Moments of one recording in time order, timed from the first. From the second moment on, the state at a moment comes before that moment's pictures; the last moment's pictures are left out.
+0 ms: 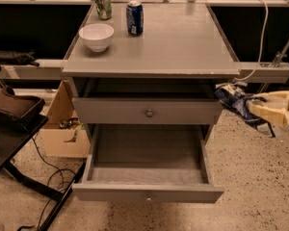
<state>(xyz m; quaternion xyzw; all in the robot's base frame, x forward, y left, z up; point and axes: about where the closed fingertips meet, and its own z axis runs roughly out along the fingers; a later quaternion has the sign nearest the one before) 0.504 -0.281 0.865 -0.41 0.71 0.20 0.54</state>
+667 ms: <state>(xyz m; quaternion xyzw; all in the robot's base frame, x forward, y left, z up) 0.508 -0.277 0.844 -0.40 0.71 0.21 0.53</state>
